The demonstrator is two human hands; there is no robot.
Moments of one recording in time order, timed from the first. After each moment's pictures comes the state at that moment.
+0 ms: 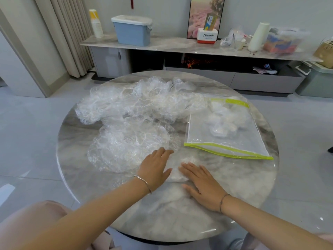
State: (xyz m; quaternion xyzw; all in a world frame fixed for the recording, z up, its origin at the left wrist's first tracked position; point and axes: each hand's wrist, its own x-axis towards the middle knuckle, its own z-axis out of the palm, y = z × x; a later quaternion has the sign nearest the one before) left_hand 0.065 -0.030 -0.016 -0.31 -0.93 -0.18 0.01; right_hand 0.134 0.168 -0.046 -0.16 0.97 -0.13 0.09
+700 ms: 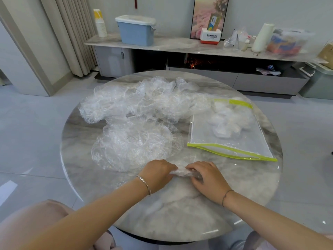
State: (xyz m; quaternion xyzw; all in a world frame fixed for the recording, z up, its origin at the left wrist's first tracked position) left_hand 0.062 -0.033 -0.030 -0.40 -0.91 -0.12 0.02; right_hand 0.120 0.169 -0.043 -0.12 0.96 -0.24 -0.07
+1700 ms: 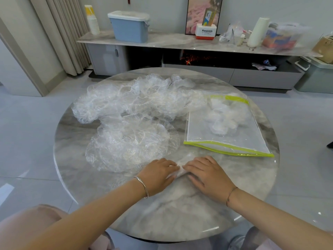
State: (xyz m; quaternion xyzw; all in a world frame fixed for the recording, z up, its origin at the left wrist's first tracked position) left_hand 0.063 -0.034 -0.037 -0.44 -0.88 -0.16 -0.06; right_hand 0.121 0.181 -0.039 -0.26 0.95 -0.06 -0.19
